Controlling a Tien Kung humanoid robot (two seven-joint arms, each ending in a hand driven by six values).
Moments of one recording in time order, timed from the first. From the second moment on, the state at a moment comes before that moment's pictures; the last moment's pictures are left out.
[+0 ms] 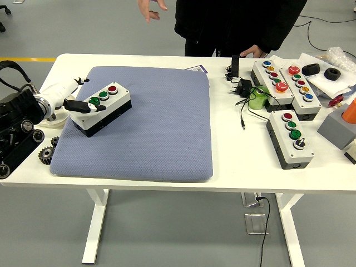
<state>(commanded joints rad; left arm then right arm) -0.80 0.43 -0.79 -0.94 1.70 -0.12 0.28 0.05 -0.17 0.43 0.25 -0.42 -0.22 -0.19</state>
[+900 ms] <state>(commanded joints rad) -0.93 0.32 -0.63 -0.72 1.71 -0.12 0.38 0.06 -0.17 0.43 0.25 -0.43 -0.22 -0.19</state>
